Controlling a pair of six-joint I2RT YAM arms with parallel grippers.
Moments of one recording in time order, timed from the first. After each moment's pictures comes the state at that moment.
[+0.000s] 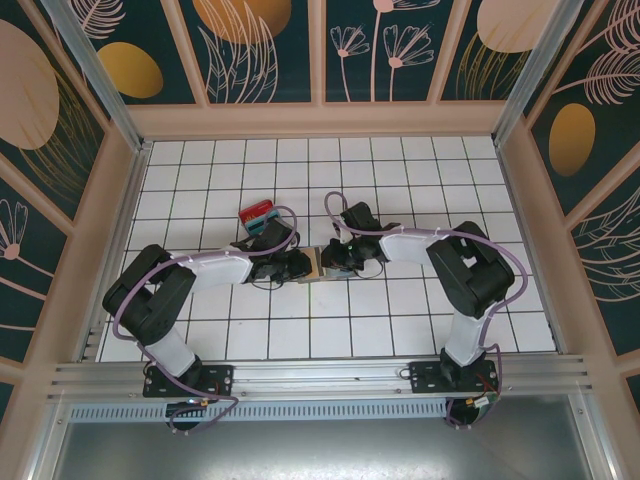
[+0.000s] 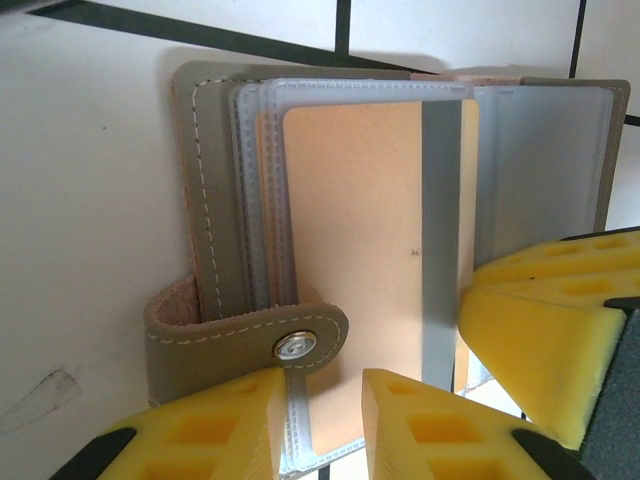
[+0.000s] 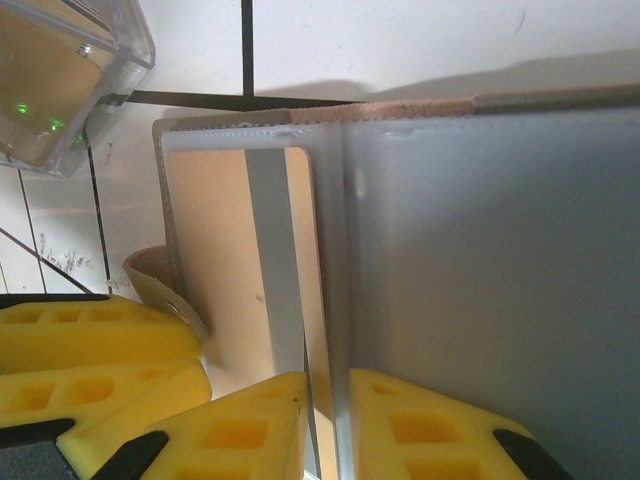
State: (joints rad) left arm -0.67 1.68 0.80 -0.11 0.23 -0.88; right arm 0.64 1.83 0.96 -0.17 -0.47 0.68
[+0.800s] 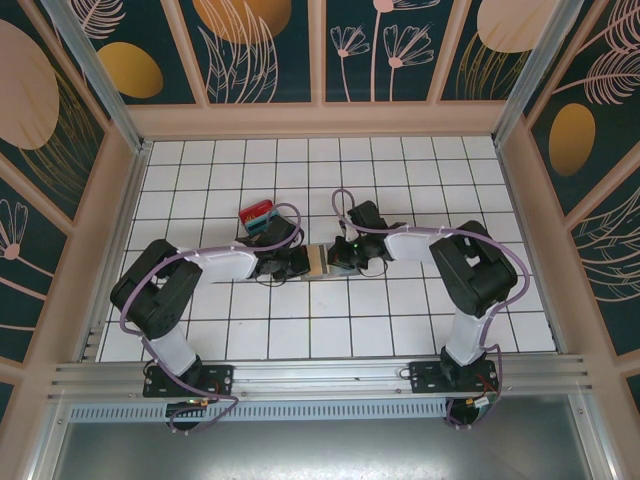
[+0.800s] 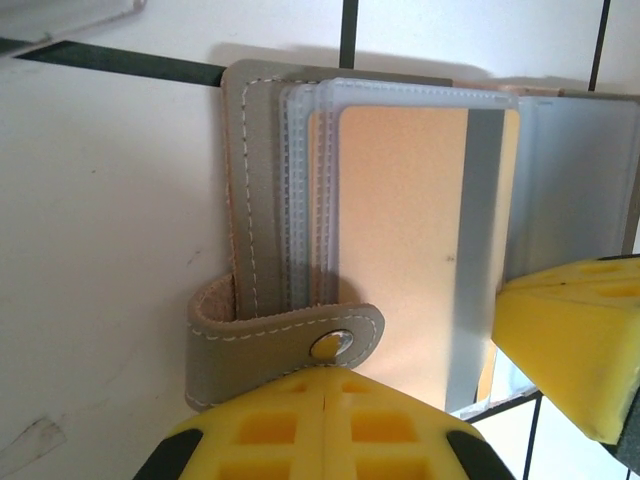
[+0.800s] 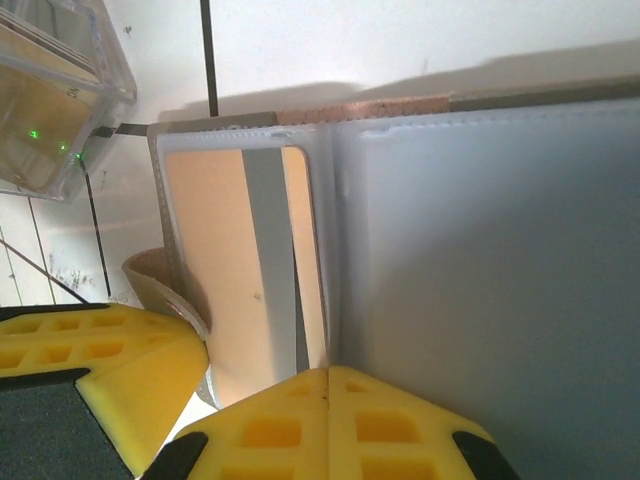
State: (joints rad) left arm -0.67 1.73 0.86 -0.15 0.20 -0.89; right arm 0.59 1.82 0.94 -0.15 -0.50 0.70
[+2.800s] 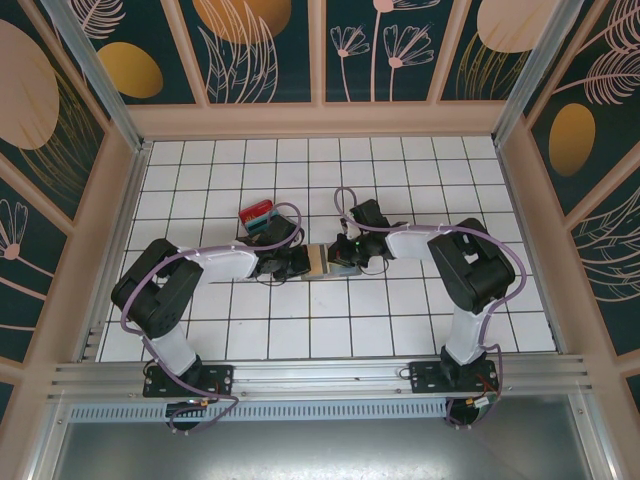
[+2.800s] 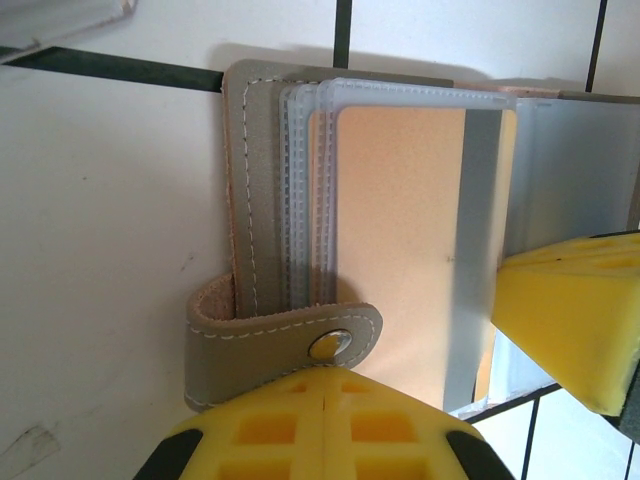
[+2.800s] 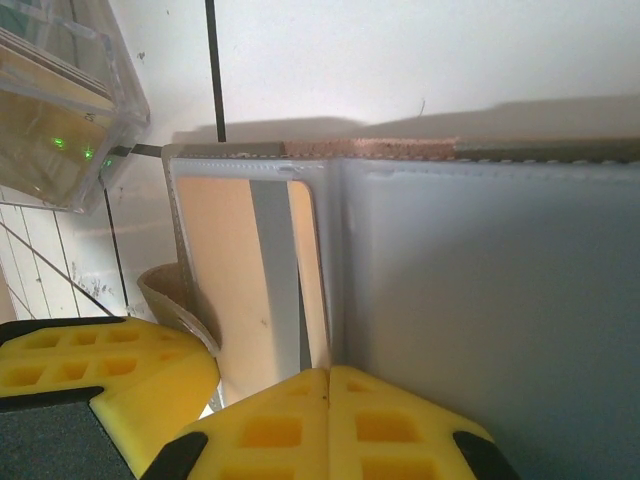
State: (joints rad) left arm -0.67 1.73 0.86 -0.15 0.21 -0.88; right arm 0.57 1.85 0.94 -0.10 -0.55 0.71
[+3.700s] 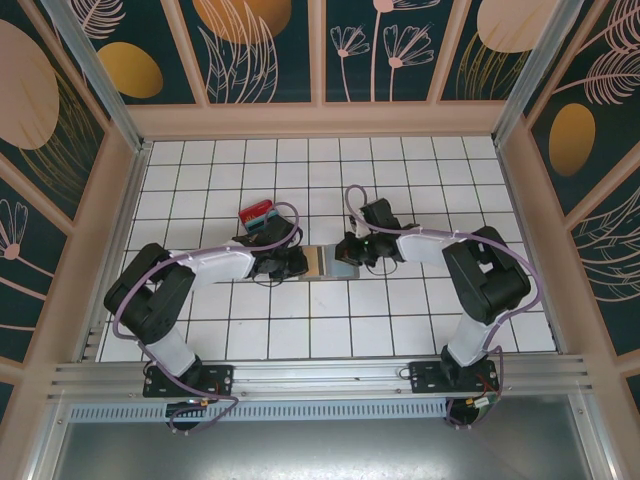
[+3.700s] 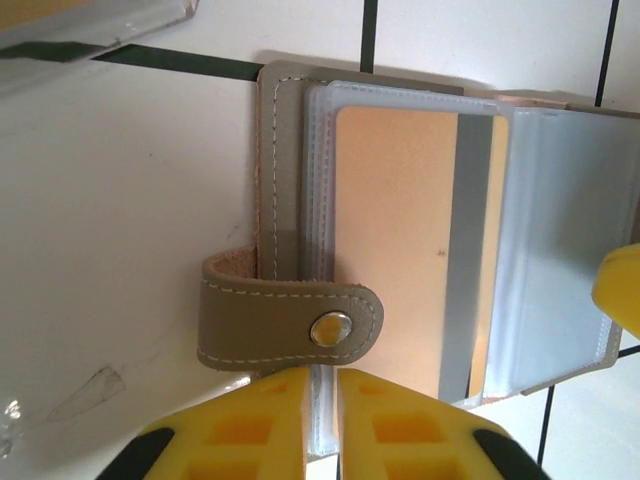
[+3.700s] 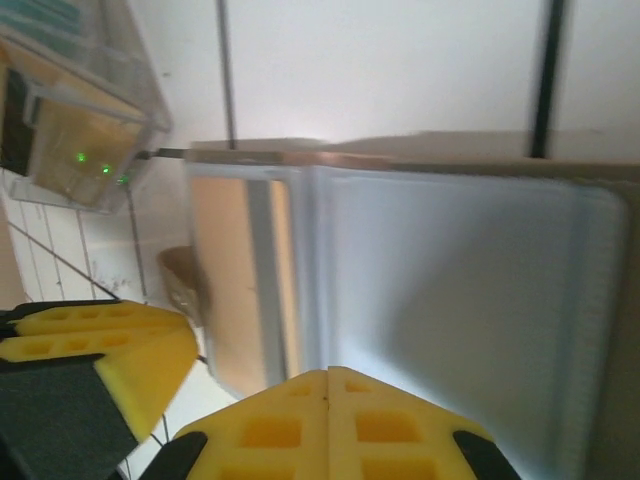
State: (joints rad) left arm -0.67 1.68 0.86 -0.23 0.17 -0.86; right arm 0.54 1.74 0.89 -0.10 -0.54 0.70
